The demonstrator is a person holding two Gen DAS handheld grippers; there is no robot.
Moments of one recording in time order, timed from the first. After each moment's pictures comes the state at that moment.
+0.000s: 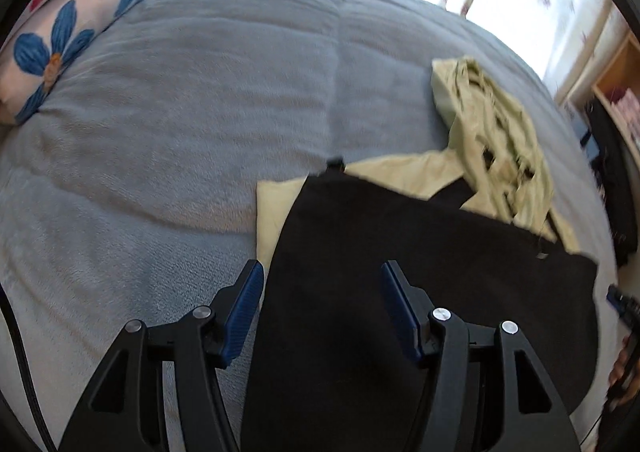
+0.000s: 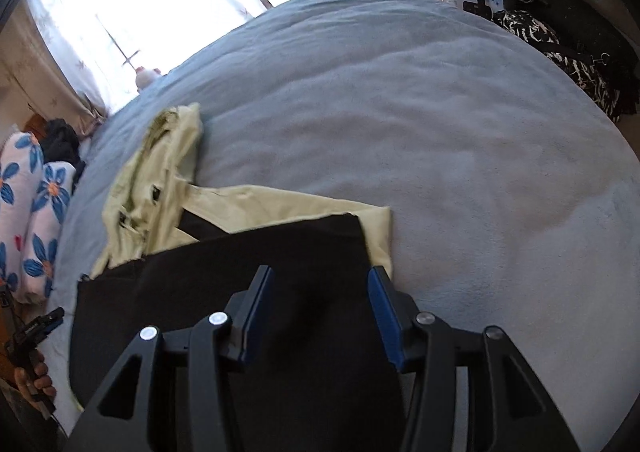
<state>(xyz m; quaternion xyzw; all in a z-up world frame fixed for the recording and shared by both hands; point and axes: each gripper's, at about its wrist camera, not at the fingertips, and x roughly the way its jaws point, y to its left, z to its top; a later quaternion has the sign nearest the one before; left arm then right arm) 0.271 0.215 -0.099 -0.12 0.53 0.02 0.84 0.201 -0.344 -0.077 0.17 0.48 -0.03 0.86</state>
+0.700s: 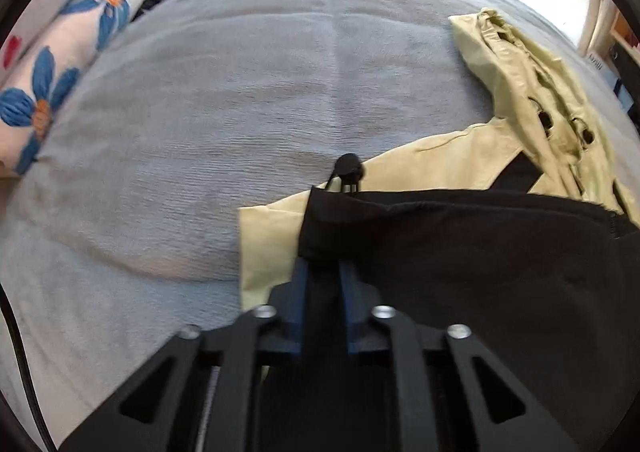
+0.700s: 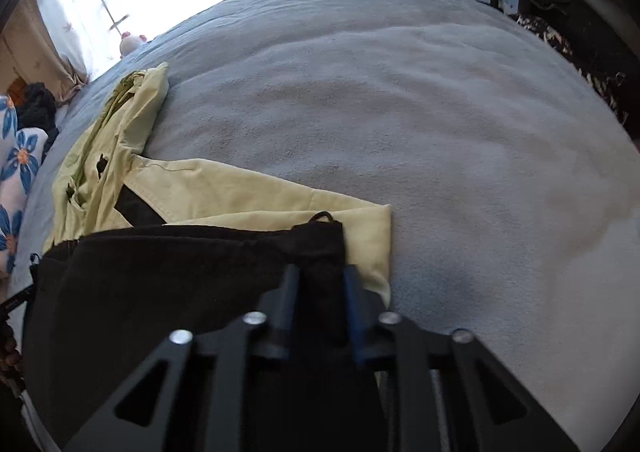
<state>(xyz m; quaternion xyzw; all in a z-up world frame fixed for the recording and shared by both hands) 0.308 0.195 -0.140 -0.02 0.53 0.06 0.84 0.231 -0.337 -0.122 0.11 0.49 -0.05 0.86</state>
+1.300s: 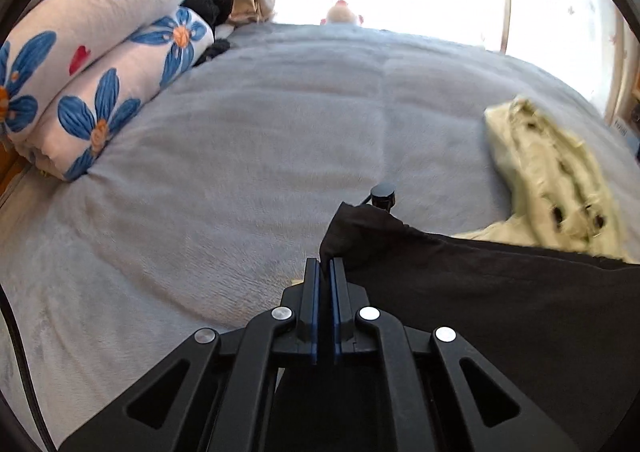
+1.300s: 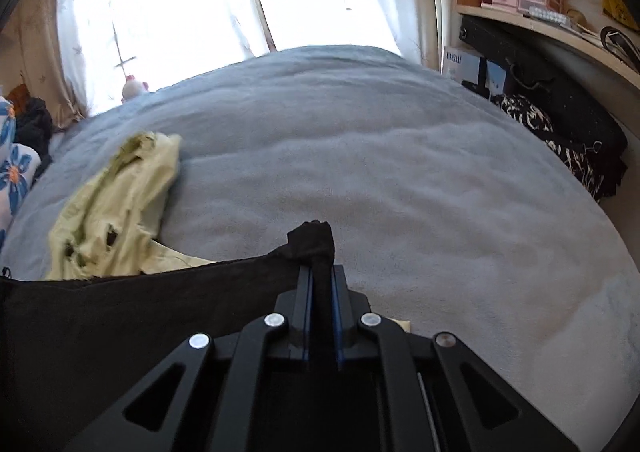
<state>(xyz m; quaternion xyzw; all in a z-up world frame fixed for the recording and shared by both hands) 0.307 0.206 -0.113 -0.03 0.43 0.15 0.89 0.268 -0.311 -0.094 0.05 0.40 -0.11 0.91</state>
